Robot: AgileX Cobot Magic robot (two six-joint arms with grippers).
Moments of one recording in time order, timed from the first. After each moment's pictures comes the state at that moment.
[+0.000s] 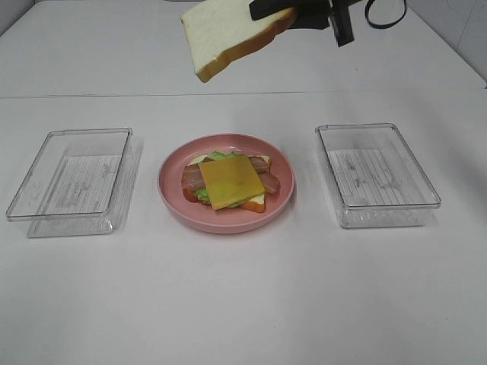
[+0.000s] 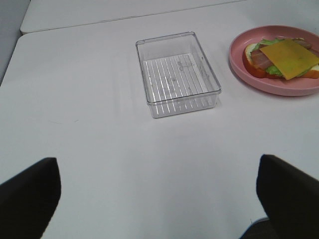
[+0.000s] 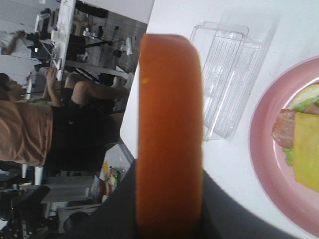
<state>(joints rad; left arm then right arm) 0.11 0.00 -0.52 -0.20 1.08 0.23 0.17 2.04 -1.73 1.11 1.21 -0.38</state>
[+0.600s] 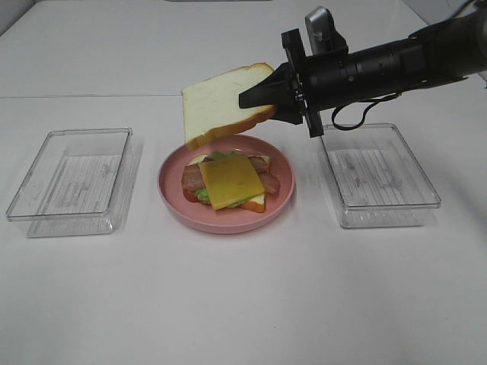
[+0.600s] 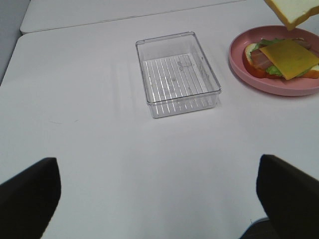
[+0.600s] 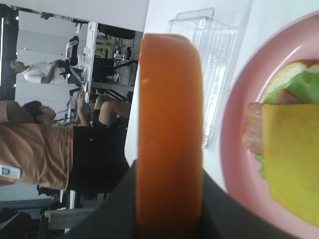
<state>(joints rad) 0.11 0.00 -0.52 -0.20 1.08 0.23 0.17 2.16 -1.38 1.41 1.06 -0.80</state>
